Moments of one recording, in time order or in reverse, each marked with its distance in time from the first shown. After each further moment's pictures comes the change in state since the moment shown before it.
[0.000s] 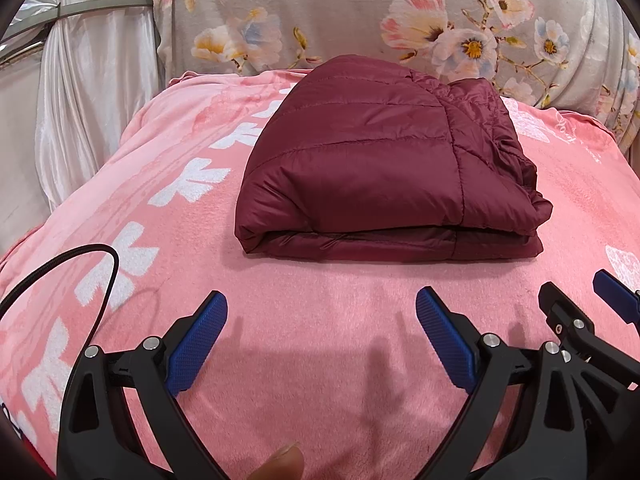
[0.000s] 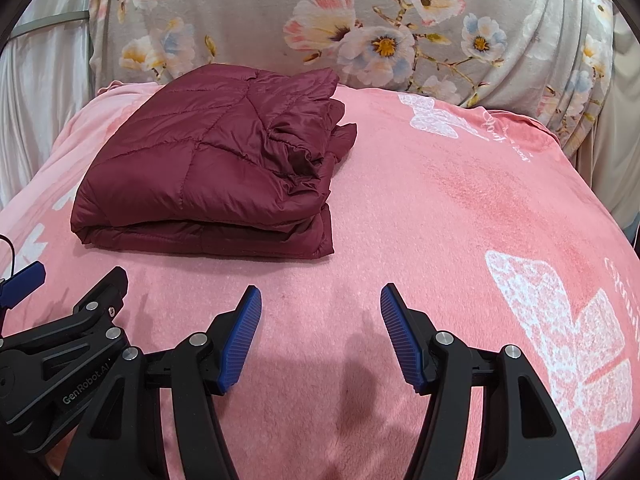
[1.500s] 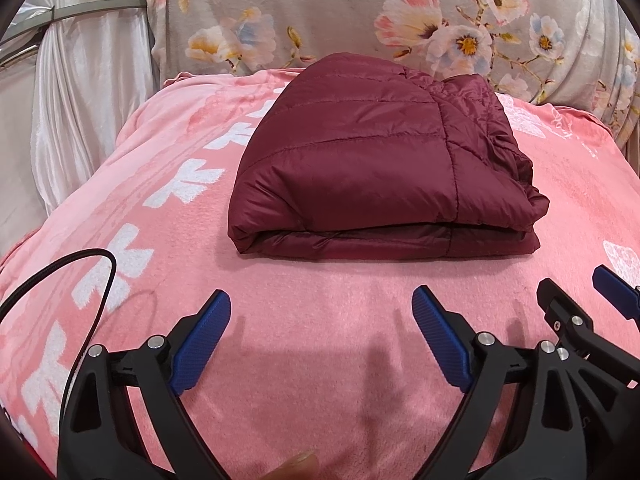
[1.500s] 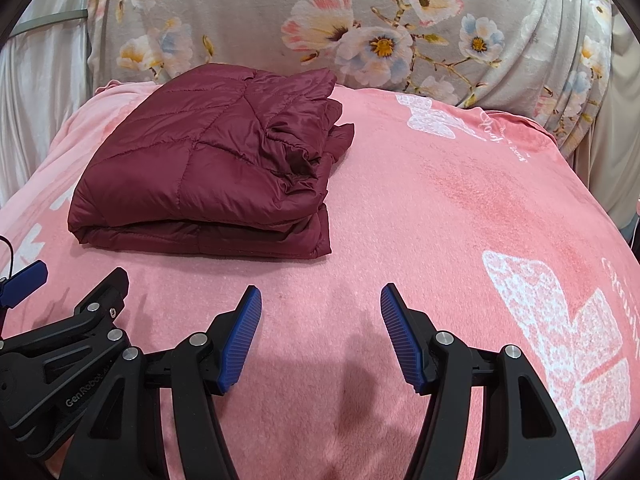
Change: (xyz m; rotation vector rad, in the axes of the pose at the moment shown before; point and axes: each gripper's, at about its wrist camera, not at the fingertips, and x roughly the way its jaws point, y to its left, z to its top) left arm 0.002 -0.003 0.000 0.013 0.009 -0.010; right arm 0.000 -0.003 -0.001 -0.003 -0.001 -0.002
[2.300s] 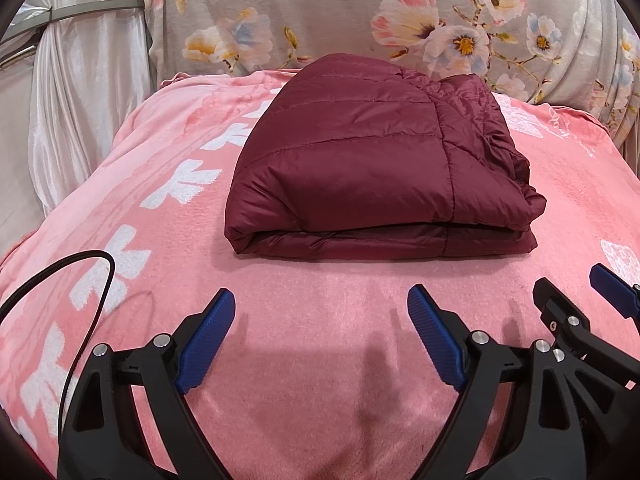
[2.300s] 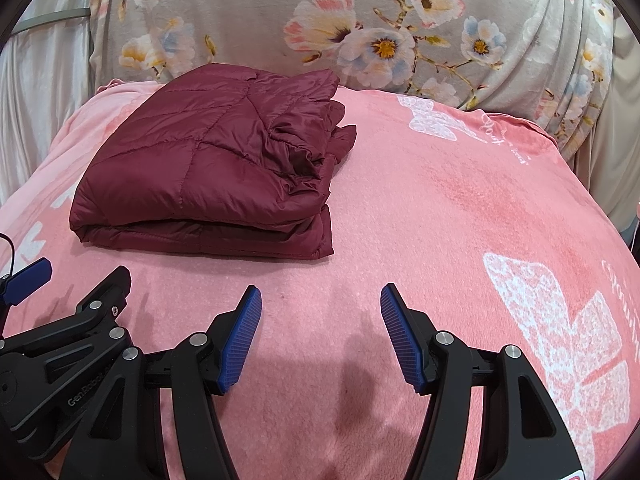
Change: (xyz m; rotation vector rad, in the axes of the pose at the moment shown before) left arm 0.000 0.000 0.000 0.005 0.000 -0.013; right arm -0.001 0.002 0.000 0.000 -0.001 -0.003
